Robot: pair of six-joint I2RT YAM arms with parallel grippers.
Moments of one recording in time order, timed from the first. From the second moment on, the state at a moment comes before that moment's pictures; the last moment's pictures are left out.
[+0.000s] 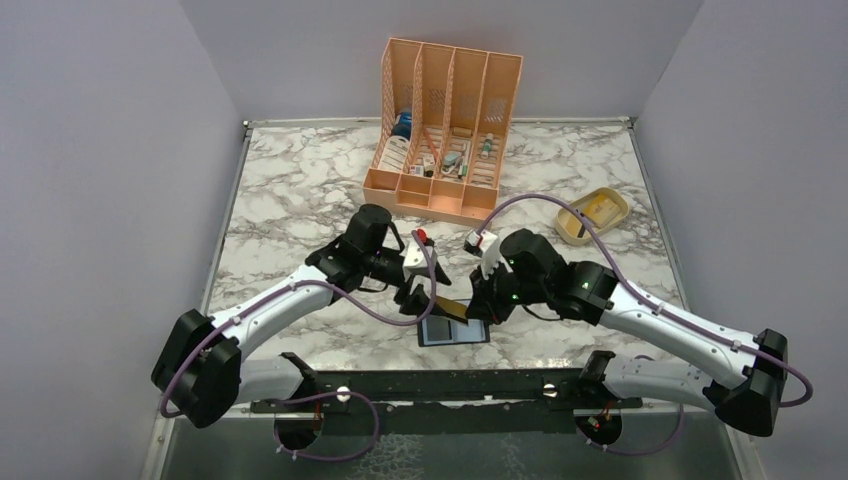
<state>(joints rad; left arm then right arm) -0.67 1.21 0.74 -0.07 1.07 0.42 0.95 1.03 0.88 -0.60 -0.25 0.26</state>
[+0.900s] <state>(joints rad) -0.67 1.21 0.71 -0.05 0.95 0.24 0.95 0.90 0.82 -0.44 -0.12 0.42</state>
